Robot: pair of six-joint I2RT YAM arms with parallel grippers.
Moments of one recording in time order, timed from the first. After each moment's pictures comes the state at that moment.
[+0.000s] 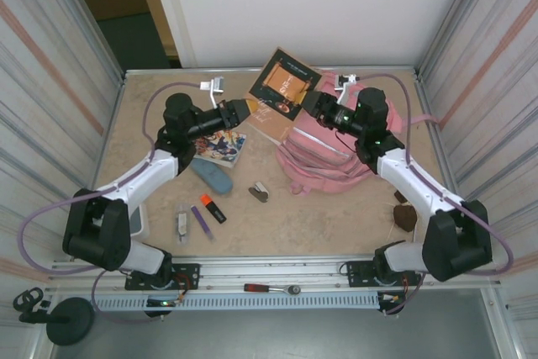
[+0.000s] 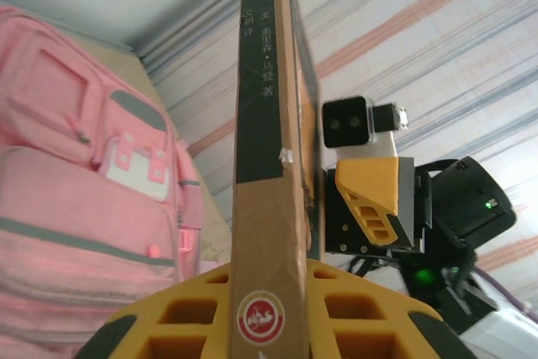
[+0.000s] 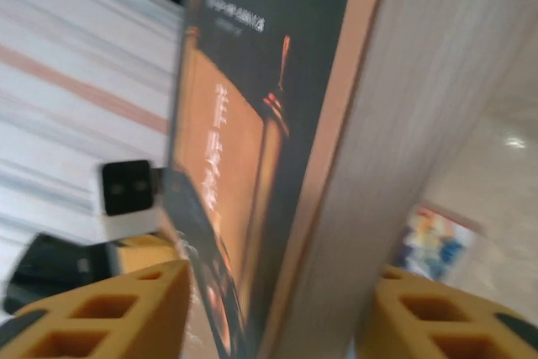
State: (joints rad) left arm -0.34 1.41 0.91 0.50 0.76 -0.96; right arm 0.34 1.31 0.95 0.21 -0.55 0.92
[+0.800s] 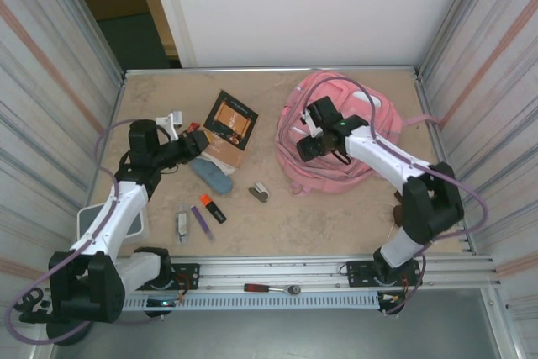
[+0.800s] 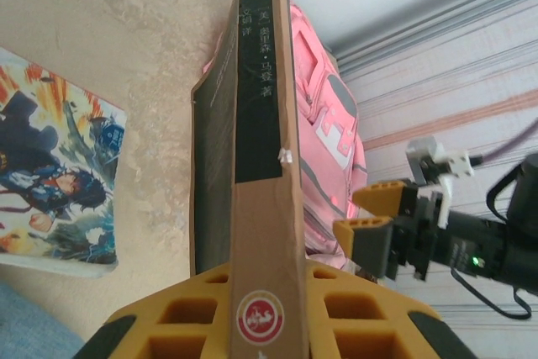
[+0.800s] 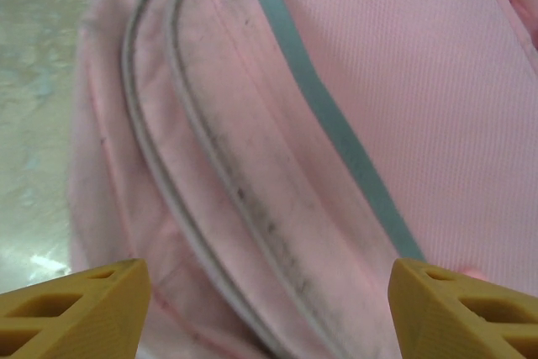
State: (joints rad) left arm -0.09 1.07 0.70 -0.09 0.68 -0.70; right arm 0.52 1.63 1.24 -0.70 0.12 0.03
